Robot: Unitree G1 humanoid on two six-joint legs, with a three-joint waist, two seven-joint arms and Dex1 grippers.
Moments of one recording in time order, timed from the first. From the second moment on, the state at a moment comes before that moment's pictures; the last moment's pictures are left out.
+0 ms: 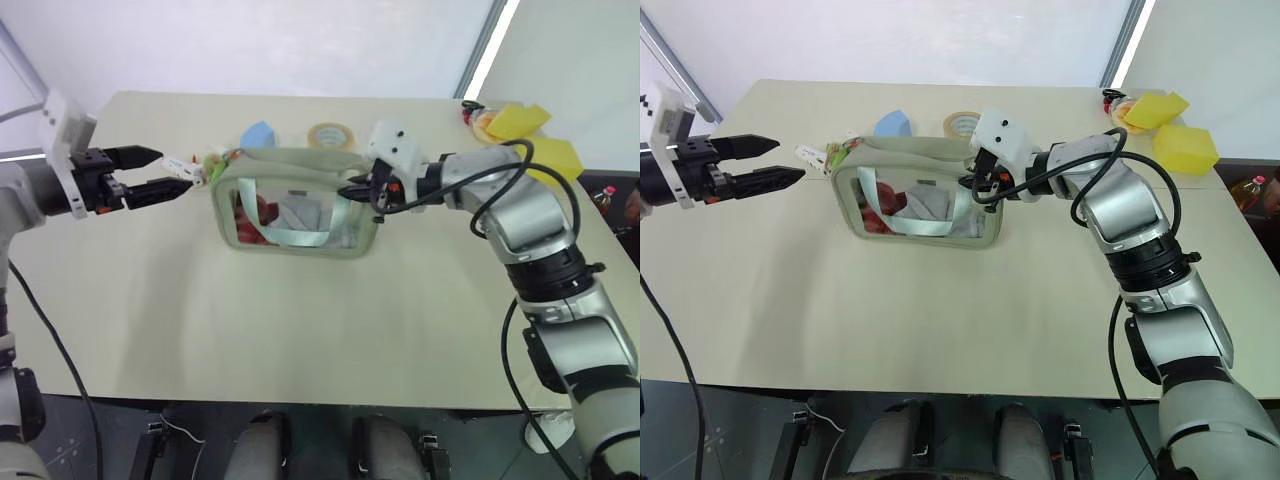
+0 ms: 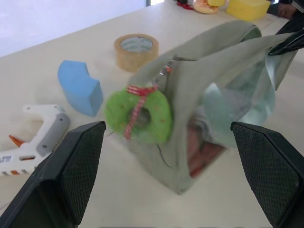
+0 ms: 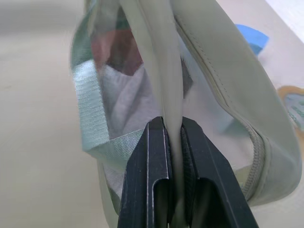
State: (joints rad) left arm -0.71 0.99 0.24 0.12 -0.53 0.75 -1.08; right arm -0.99 -0.59 0.29 0.03 0.21 0.70 0.92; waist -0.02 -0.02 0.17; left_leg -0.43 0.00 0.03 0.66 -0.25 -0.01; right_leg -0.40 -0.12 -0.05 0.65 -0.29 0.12
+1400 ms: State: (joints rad) left arm -0.96 0.82 0.09 0.60 -0.34 0.46 -1.13; right arm -0.81 -0.79 0.19 -0.14 0.16 0.56 1.07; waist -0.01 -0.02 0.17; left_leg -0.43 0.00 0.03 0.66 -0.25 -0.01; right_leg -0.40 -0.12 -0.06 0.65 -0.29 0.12
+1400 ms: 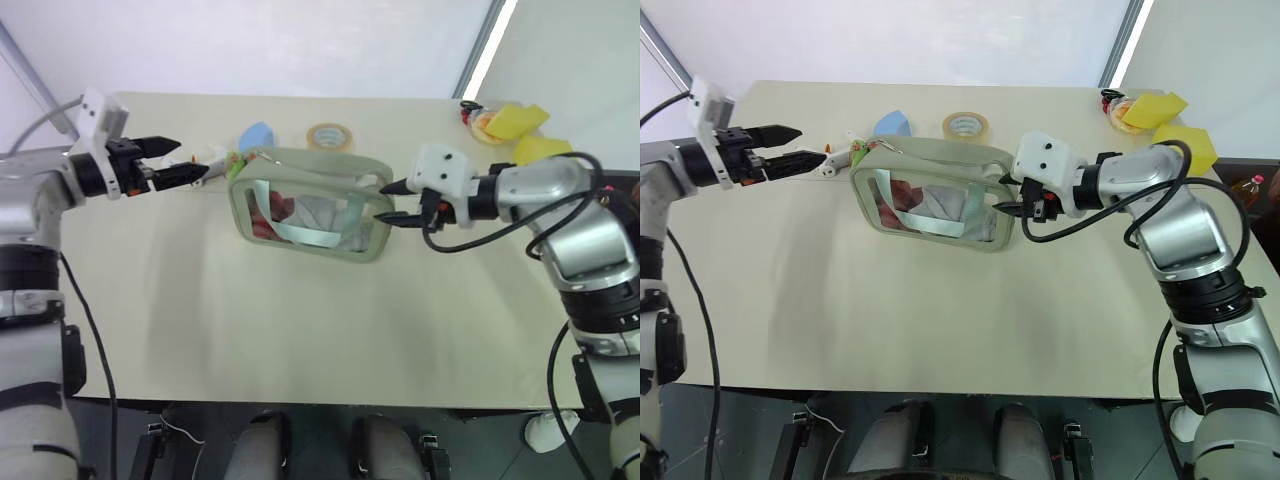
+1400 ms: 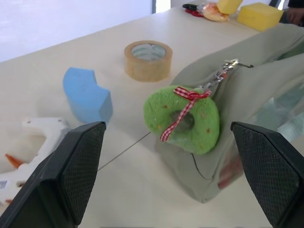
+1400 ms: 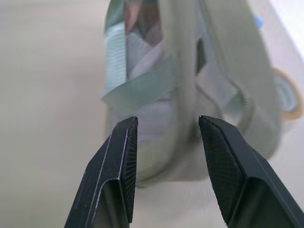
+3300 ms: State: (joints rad) left arm -1.04 0.45 0.01 0.52 -0.25 0.34 -0.99; right arm -0.79 -0.69 0.20 -0.06 0.08 0.50 0.92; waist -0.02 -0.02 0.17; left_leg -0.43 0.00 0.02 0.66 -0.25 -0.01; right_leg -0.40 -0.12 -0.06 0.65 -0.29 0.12
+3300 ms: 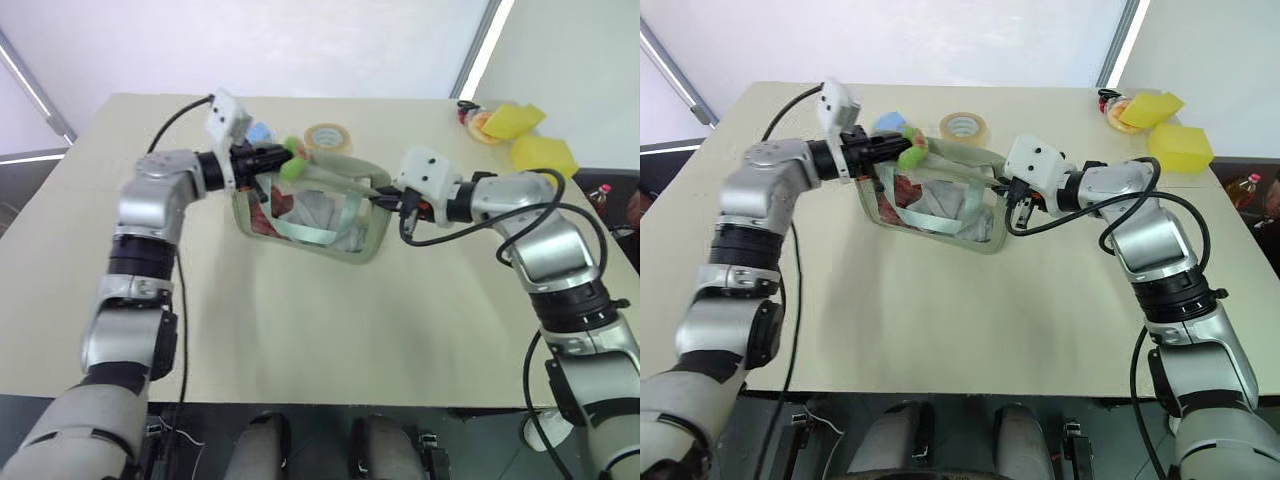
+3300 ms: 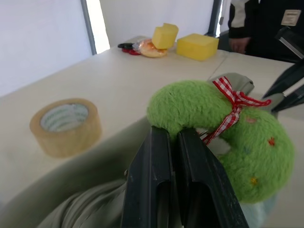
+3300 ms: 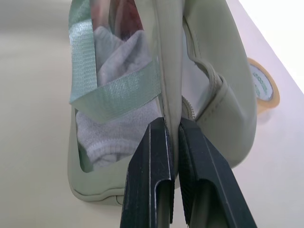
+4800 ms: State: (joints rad) left arm -0.69 0.64 0.07 0.14 -0.30 0.56 -0.89; right arm -0.68 -0.63 0.12 -0.24 0.14 0.72 0.75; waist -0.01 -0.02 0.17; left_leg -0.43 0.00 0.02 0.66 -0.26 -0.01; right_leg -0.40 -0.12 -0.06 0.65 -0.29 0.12
